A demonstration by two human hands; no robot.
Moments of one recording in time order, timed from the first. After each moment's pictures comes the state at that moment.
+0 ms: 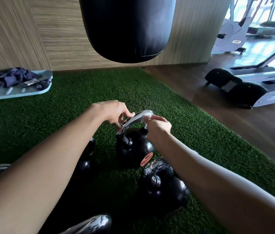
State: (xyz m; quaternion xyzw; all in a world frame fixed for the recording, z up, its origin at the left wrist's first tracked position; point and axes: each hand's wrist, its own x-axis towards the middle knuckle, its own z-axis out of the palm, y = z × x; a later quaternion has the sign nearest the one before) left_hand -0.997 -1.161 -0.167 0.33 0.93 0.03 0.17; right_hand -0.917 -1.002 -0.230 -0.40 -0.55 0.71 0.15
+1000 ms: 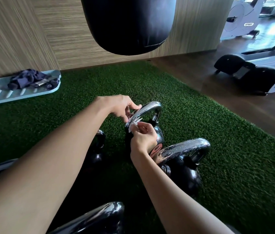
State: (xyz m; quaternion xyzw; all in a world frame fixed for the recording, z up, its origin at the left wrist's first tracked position) left_hand -1.001 -1.164 -0.173 0.32 0.93 0.03 0.21; right_hand -0.888 -1.106 -0.284 -0.39 -0.51 0.73 0.25
